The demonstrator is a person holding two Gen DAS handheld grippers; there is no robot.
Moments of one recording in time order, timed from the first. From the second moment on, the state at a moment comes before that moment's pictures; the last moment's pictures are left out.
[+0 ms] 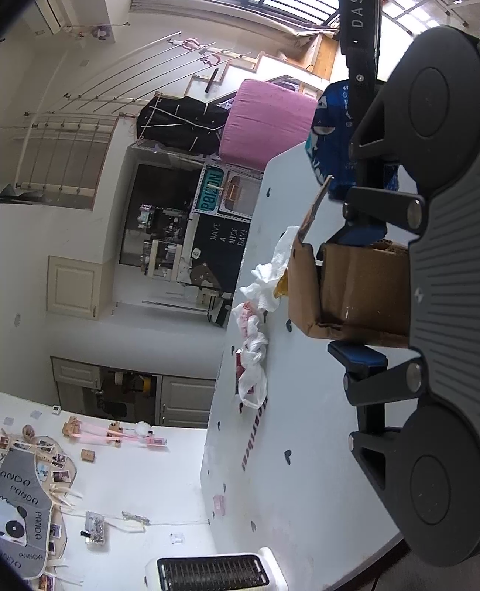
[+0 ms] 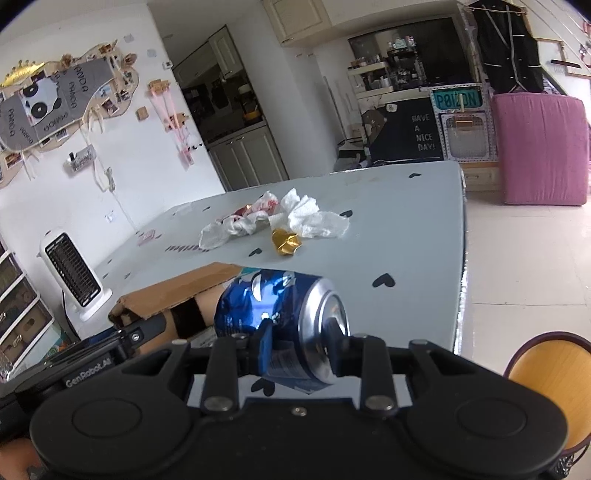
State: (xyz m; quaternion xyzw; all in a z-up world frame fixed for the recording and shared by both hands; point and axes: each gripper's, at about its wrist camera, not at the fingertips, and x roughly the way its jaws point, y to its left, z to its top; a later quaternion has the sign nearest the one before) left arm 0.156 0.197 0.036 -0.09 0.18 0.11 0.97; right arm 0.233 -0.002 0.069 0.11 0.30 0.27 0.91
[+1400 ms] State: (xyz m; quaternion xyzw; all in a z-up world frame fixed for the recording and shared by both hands) left arm 0.211 -0.010 0.044 -0.02 0.20 -0.06 0.98; right arm 0.200 -0.248 0.058 0.18 0.25 0.07 0.95
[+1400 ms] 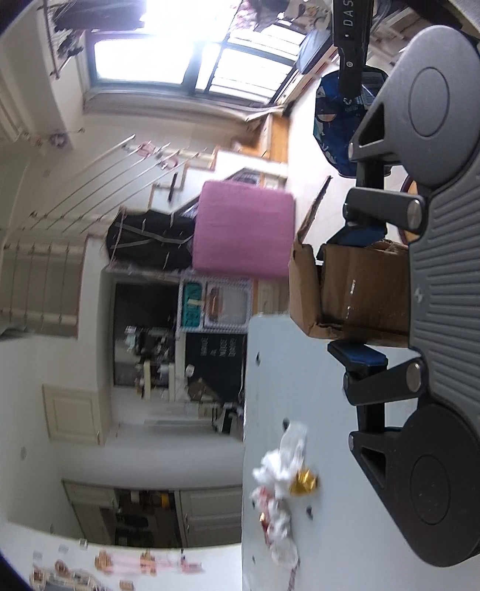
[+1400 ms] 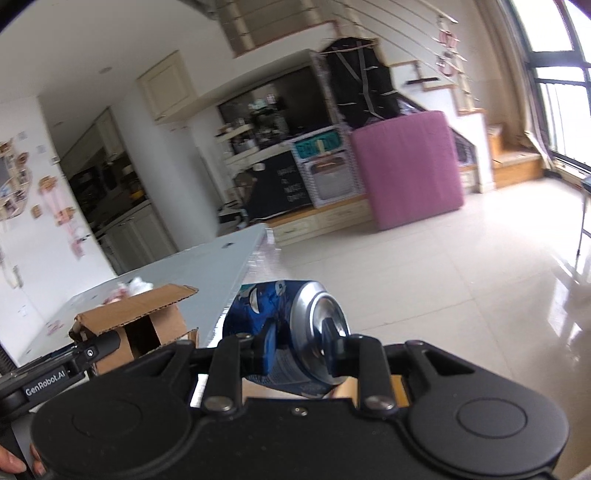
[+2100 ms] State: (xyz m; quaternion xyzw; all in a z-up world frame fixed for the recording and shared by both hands) left arm 0.305 -0.097 -0.061 -0.02 0.32 -0.09 0.94; right arm 0.271 -0.323 -0.044 0.19 0.34 0.00 0.92
